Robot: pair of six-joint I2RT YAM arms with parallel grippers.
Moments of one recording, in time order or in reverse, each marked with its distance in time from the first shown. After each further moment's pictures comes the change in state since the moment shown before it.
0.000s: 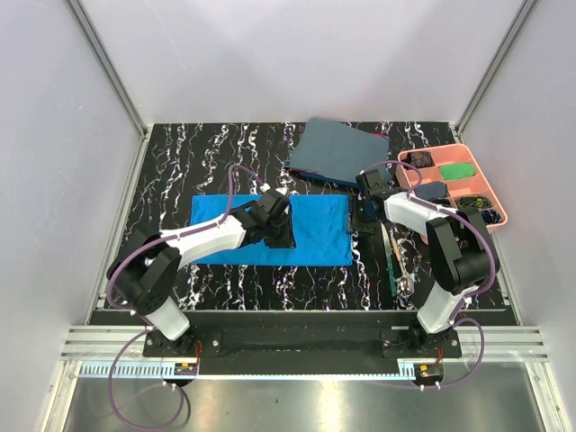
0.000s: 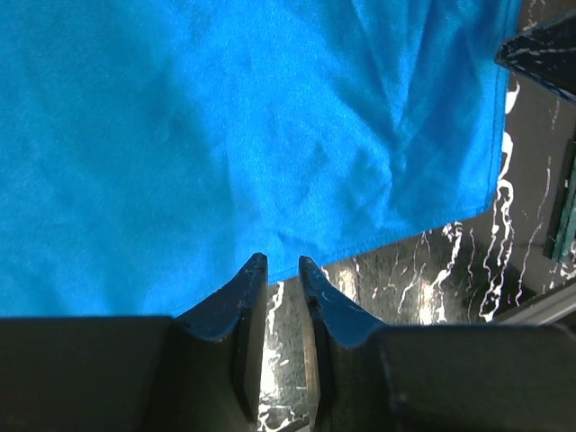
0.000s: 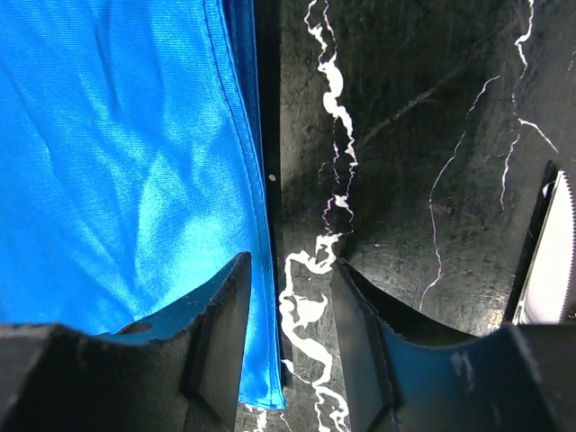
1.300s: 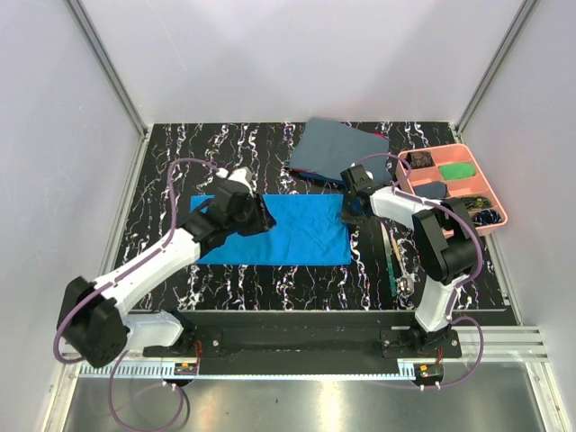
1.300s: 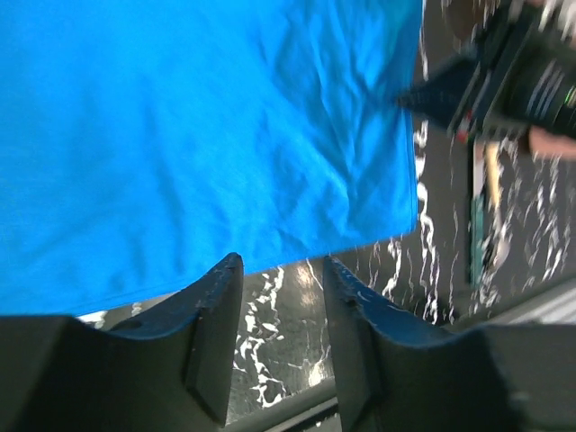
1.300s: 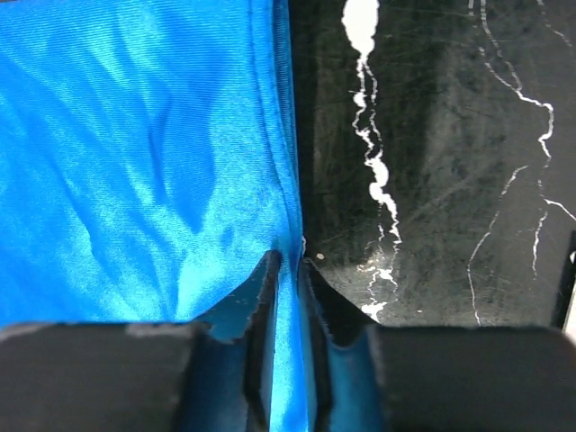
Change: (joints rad) left arm 0.093 -0.375 -0.078 -0.062 -0.084 -0.011; right arm 0.073 0.115 0.115 0.029 0.130 0.072
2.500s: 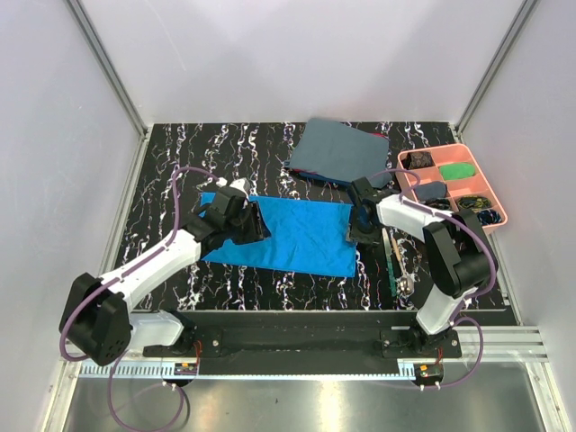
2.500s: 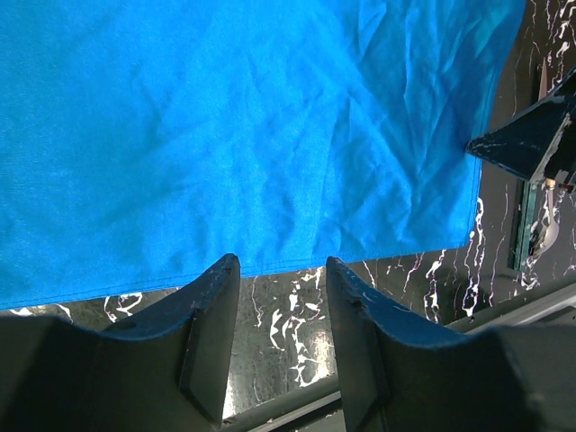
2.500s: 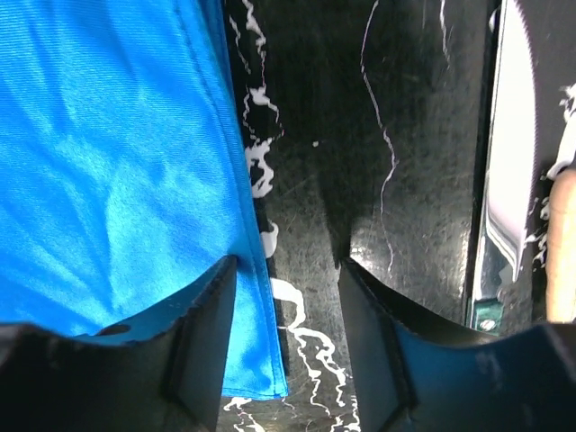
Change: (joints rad) left arm 0.076 -0.010 -0.081 -0.021 0.074 0.042; right arm 0.006 -0.127 -0.109 -0.230 0.040 0.095
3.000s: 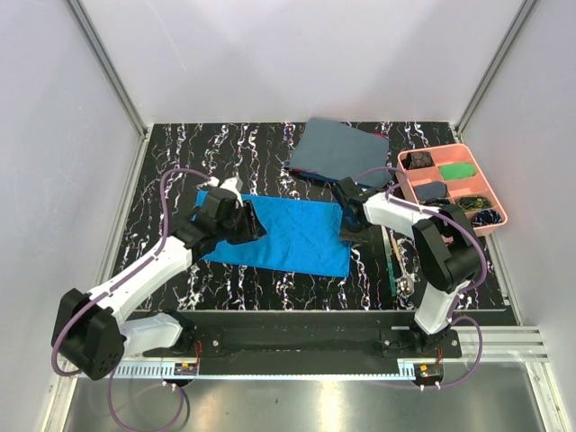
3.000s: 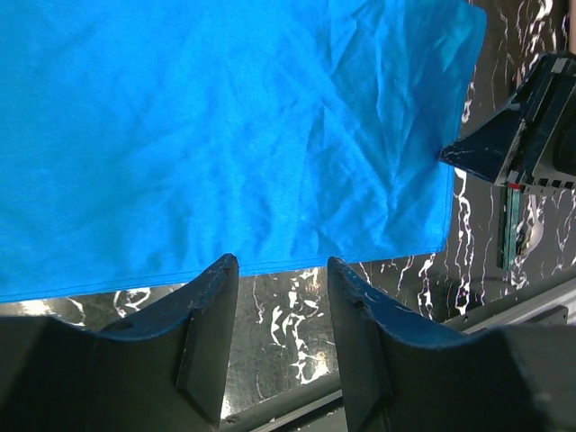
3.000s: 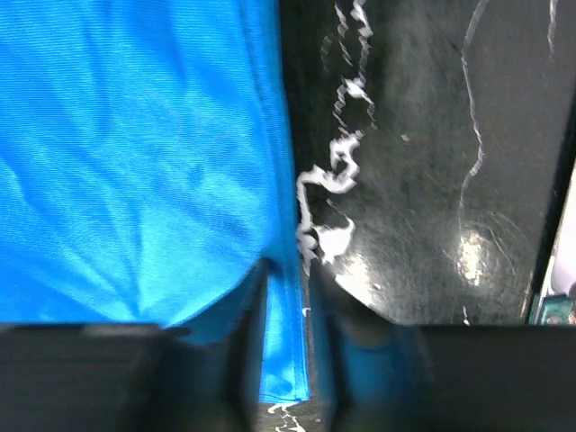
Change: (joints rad) left arm 0.021 -0.086 -0.028 0.001 0.000 0.015; right arm 0.091 0.063 0.065 -0.021 0.040 0.085
